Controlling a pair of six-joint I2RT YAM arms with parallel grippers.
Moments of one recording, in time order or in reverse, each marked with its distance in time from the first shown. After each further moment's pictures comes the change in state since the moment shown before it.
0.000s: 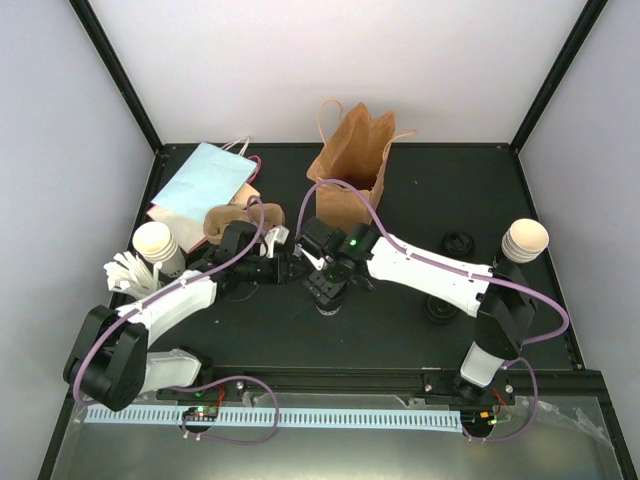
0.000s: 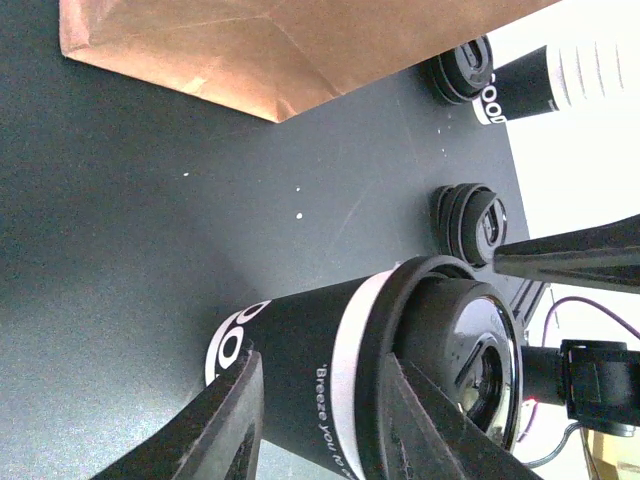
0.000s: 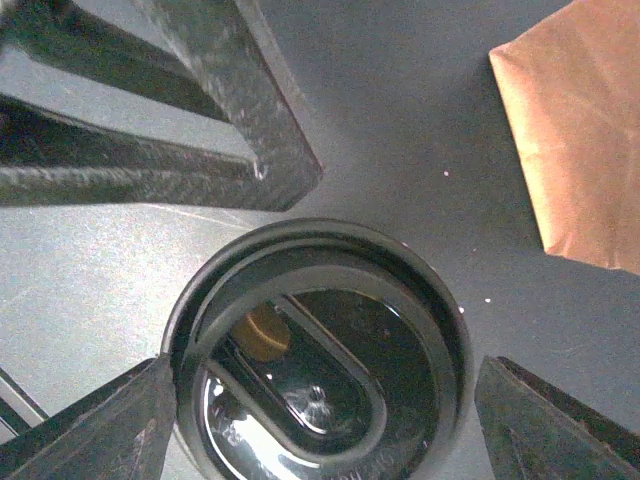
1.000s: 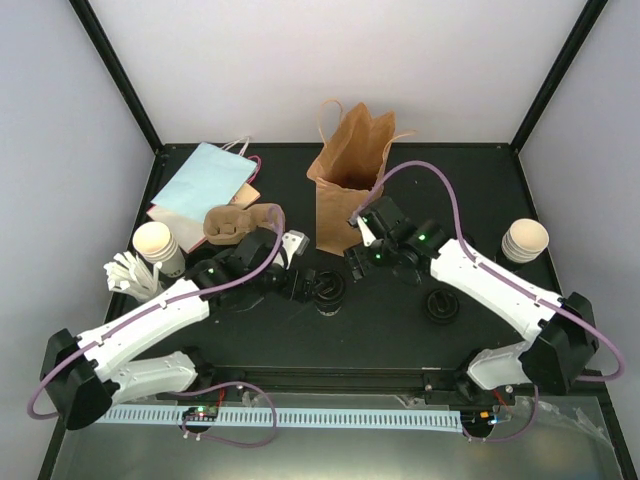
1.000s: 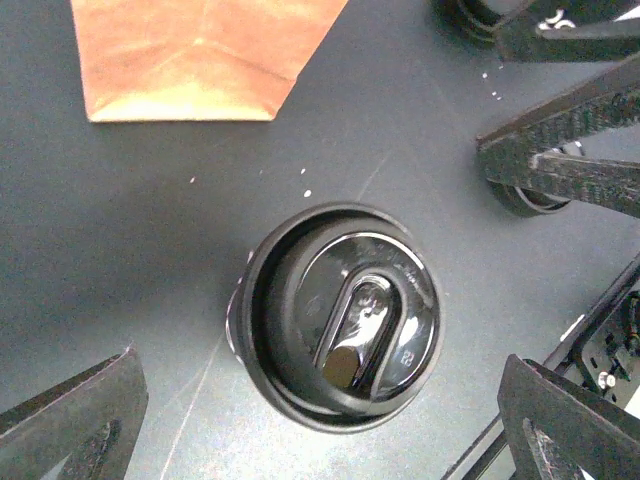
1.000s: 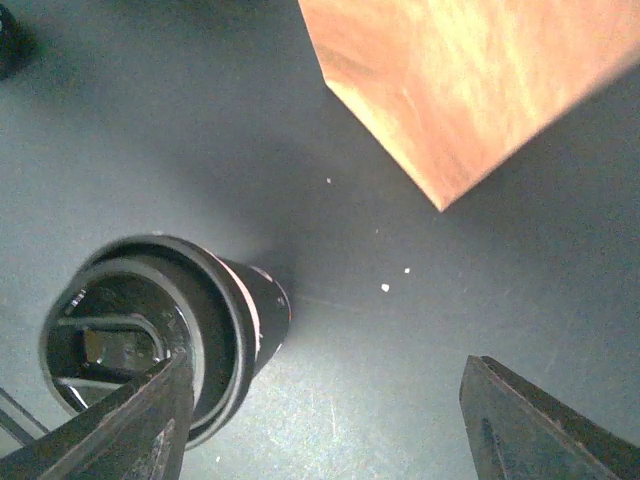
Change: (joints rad) left arm -0.348 -0.177 0.223 -0.410 -0.475 0.143; right arm -0.253 -0.305 -0.224 0.151 -0.132 0.144
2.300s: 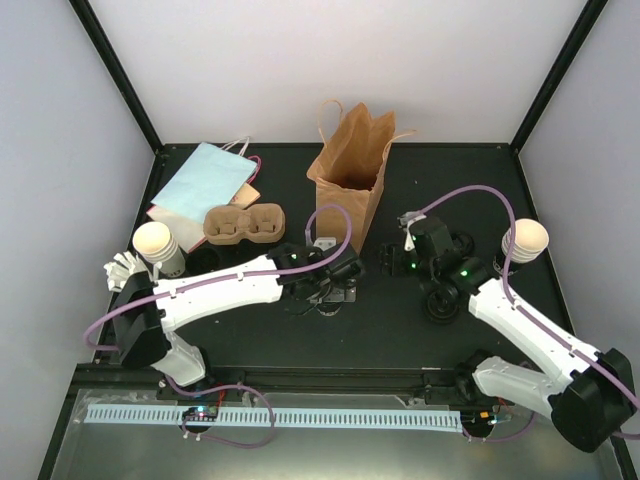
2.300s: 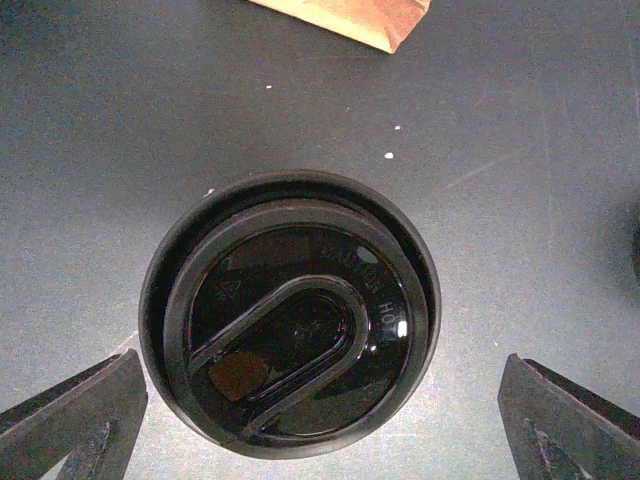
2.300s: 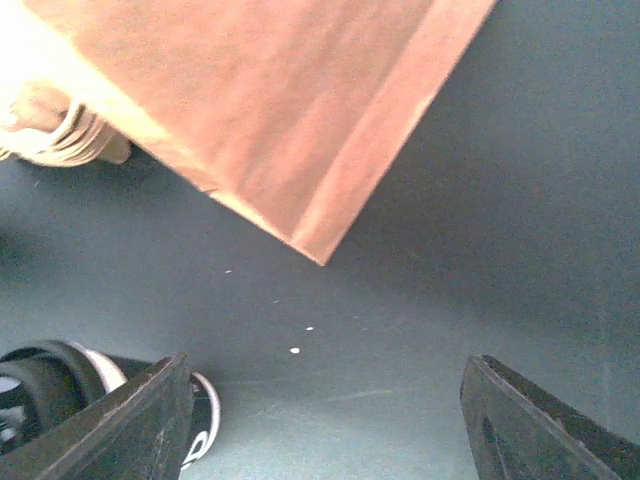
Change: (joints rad) left arm -0.345 0.467 0.461 -0.441 -0.473 -0.631; right arm -0.170 -0.323 -0.420 0.360 0.040 0.178
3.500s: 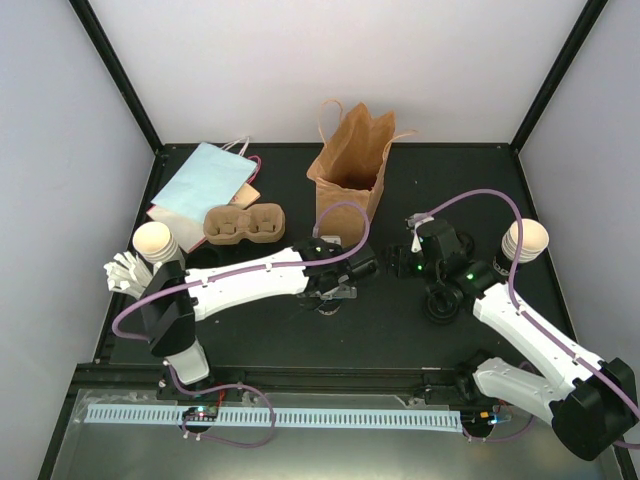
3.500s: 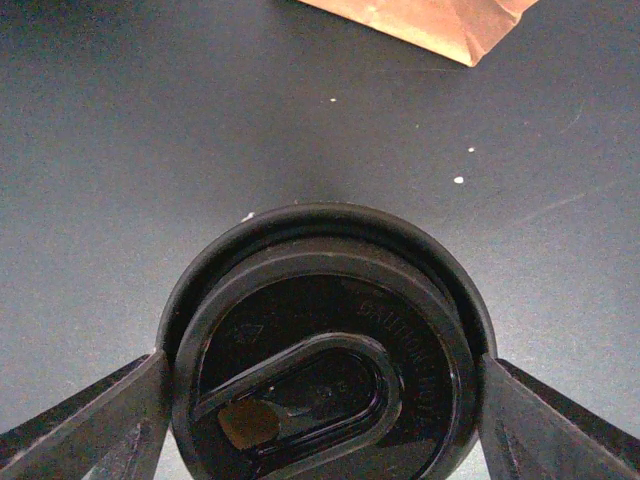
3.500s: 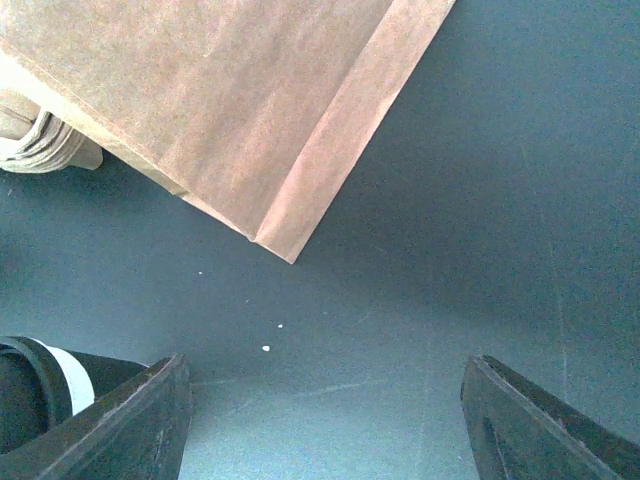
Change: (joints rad) left arm -0.002 0.161 0.132 -0.149 -0.086 -0.084; right arm -0.059 -0.056 -0.043 -0.013 0.014 -0.011
